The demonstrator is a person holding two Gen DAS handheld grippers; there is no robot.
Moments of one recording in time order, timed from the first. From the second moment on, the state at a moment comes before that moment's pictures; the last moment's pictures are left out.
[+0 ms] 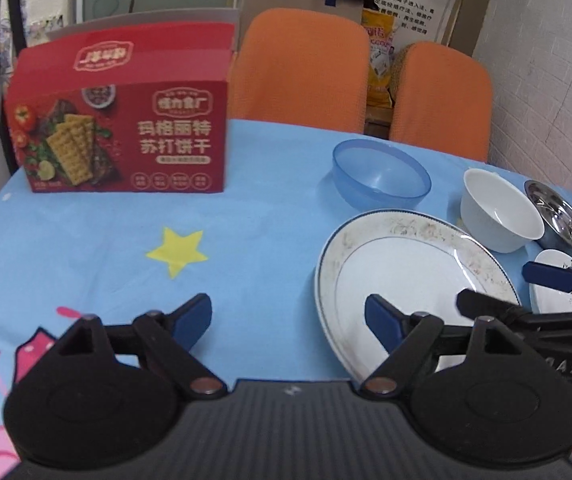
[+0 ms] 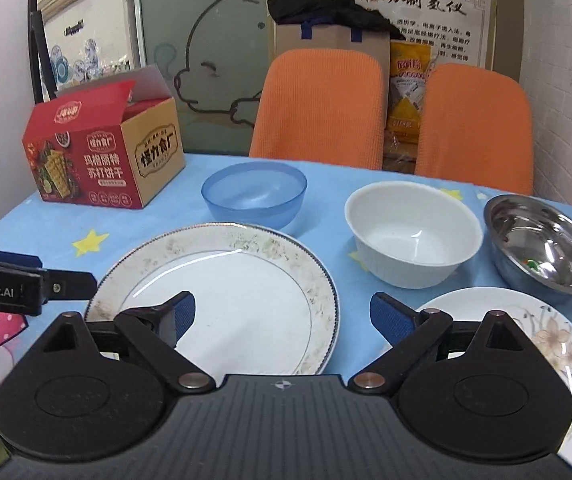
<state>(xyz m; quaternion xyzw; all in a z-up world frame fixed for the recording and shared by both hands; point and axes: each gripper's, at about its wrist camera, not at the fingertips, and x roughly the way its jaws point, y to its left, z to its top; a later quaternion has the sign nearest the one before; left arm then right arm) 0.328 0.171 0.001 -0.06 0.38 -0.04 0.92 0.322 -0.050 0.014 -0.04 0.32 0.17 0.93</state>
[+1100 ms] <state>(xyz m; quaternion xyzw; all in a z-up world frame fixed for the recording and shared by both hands) 0.341 0.128 0.005 -0.01 0.39 -0.06 0.92 0.312 -0.036 0.000 -0.04 0.33 0.18 0.93</state>
